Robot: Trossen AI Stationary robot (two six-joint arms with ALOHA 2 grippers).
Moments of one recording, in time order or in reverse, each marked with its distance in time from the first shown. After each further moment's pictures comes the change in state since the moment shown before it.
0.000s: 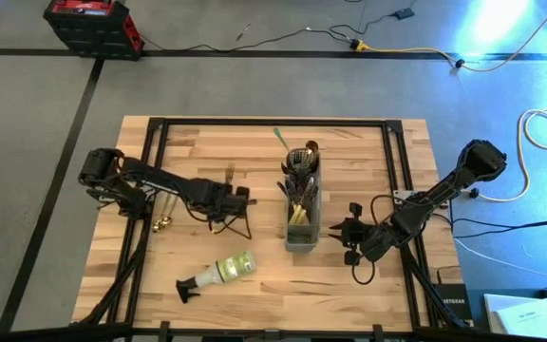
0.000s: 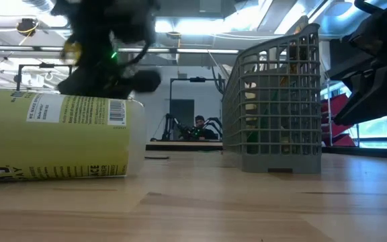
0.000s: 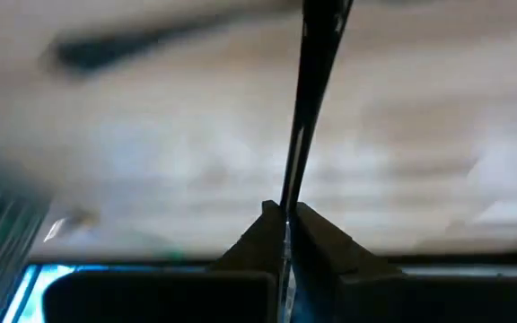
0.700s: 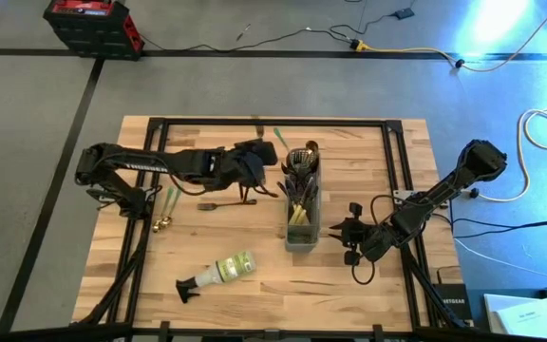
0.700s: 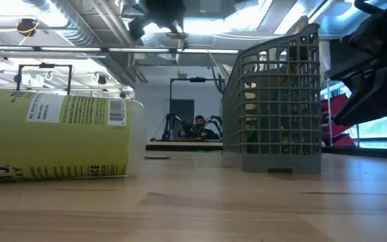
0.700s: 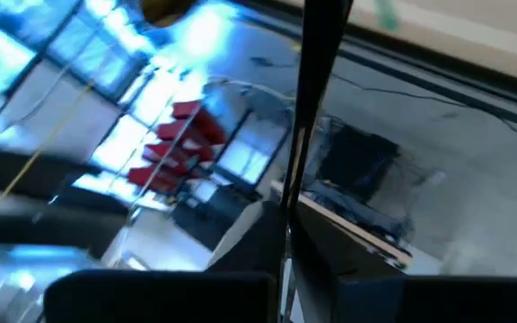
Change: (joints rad) left arm 0.098 -0.042 0.398 0.333 -0.248 0.284; right arm 0.000 0.000 0.000 -0.005 0.000 -0.007
